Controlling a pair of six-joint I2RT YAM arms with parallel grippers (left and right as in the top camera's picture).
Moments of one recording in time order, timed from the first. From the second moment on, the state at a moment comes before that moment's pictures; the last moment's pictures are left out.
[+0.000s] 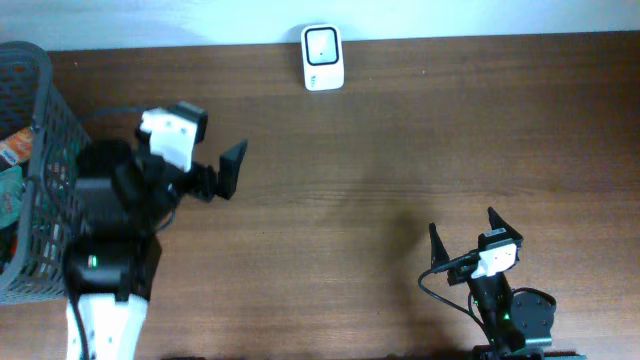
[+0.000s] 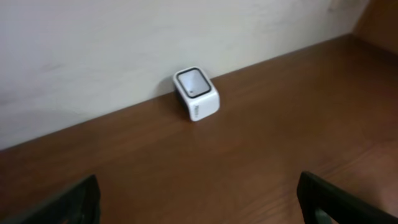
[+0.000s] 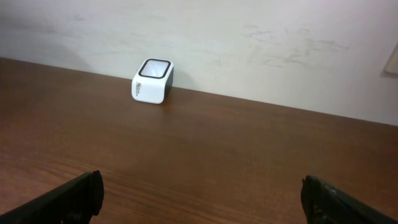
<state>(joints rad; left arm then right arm) -0.01 1.07 1.06 -0.39 0.43 0.18 0.01 0.01 0.01 -0.06 -0.21 -0.09</state>
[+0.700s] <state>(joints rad) -0.01 1.33 1.37 -0.45 0.29 0.11 0.01 0.01 0.01 -0.06 -0.21 -0.09</state>
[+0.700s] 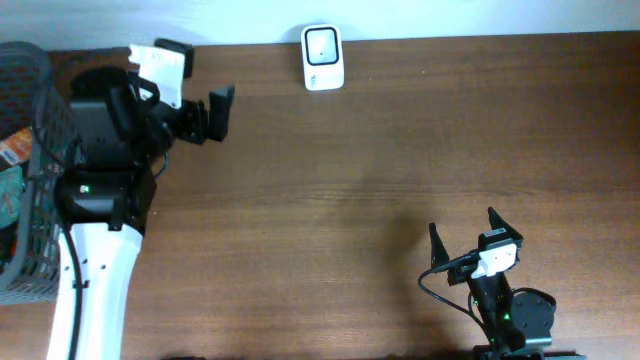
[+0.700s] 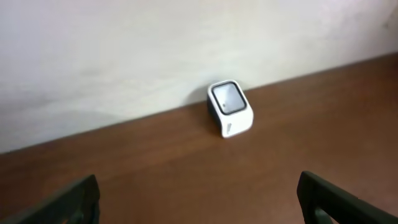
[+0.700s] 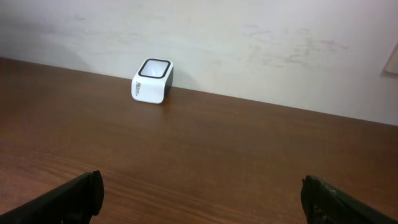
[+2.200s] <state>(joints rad) 0.74 2.14 2.04 -1.19 0.26 0.38 0.01 0.01 0.01 -0.06 -0.21 -0.09</state>
